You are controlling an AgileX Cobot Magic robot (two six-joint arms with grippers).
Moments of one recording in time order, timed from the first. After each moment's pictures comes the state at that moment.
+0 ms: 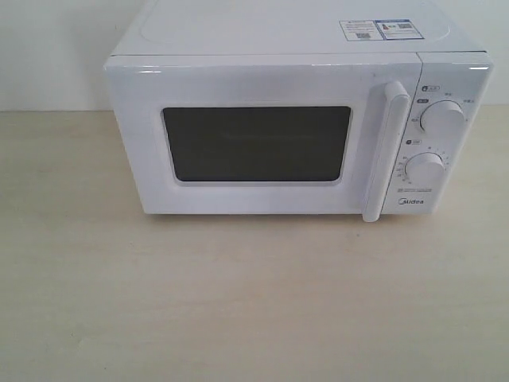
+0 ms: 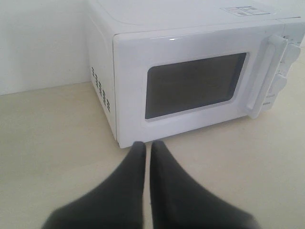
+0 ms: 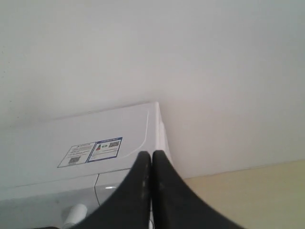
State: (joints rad) left arm -0.25 0.17 -0.50 -0.25 0.70 0.21; right arm 0.14 0.60 -0.46 0.78 -0.15 -0.59
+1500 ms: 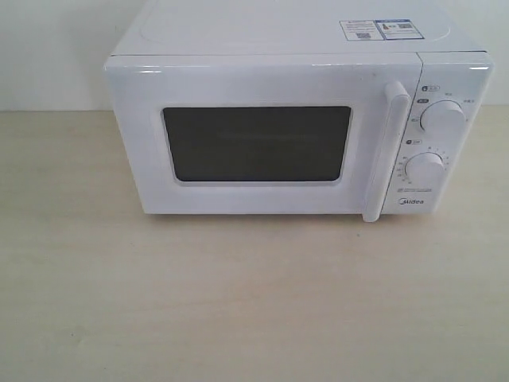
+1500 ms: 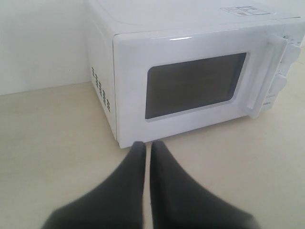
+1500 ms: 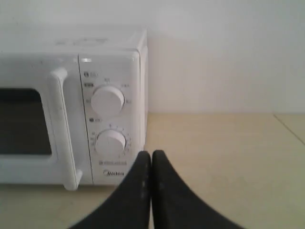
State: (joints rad) left arm -0.25 0.17 -0.50 -0.25 0.70 0.21; right arm 0.00 0.01 -0.10 0.08 0.25 -0.09
